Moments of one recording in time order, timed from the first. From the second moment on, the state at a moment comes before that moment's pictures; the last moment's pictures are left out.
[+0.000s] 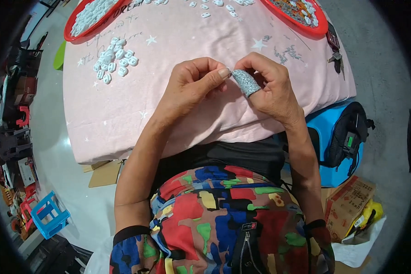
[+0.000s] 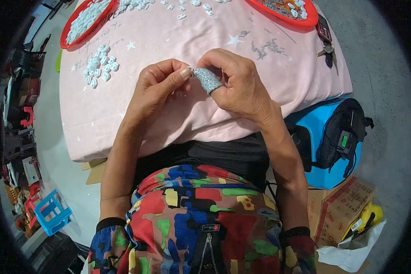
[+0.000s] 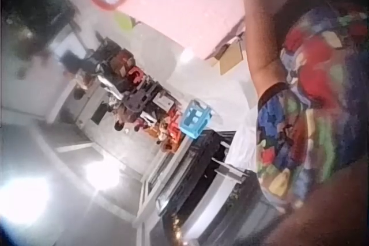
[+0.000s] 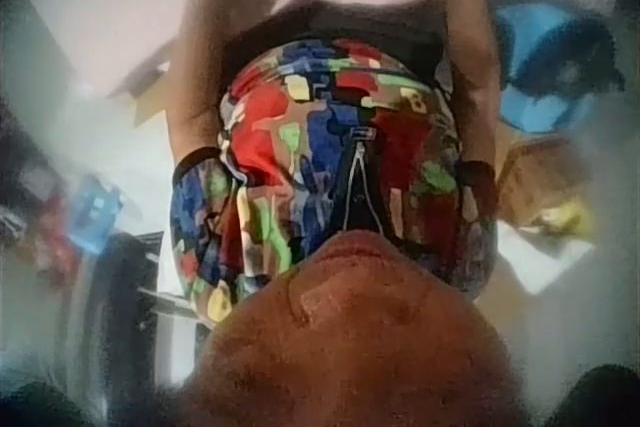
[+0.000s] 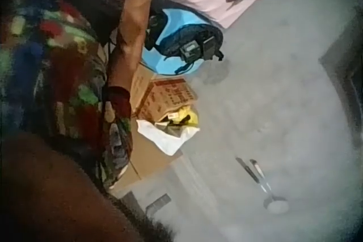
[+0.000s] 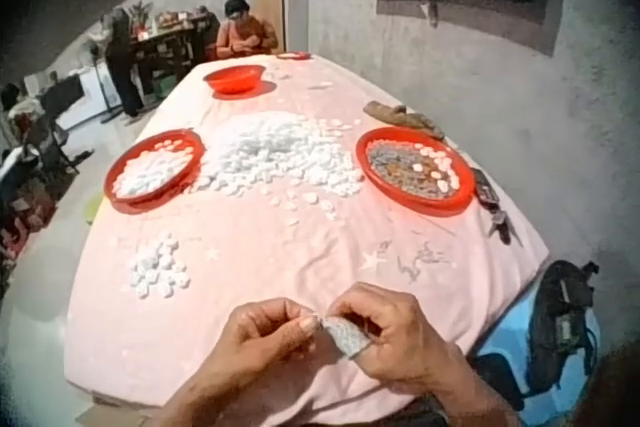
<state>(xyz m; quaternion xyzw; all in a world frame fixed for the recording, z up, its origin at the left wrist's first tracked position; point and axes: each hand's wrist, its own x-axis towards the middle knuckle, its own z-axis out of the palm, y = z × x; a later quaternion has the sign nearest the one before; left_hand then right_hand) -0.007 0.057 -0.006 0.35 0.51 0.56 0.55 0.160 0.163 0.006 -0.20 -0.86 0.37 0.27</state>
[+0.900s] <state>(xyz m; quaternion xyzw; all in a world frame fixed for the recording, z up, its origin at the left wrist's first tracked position) -0.016 0.057 -0.009 0.24 0.47 0.64 0.56 0.097 0.233 0.034 -0.18 -0.95 0.07 0.24</state>
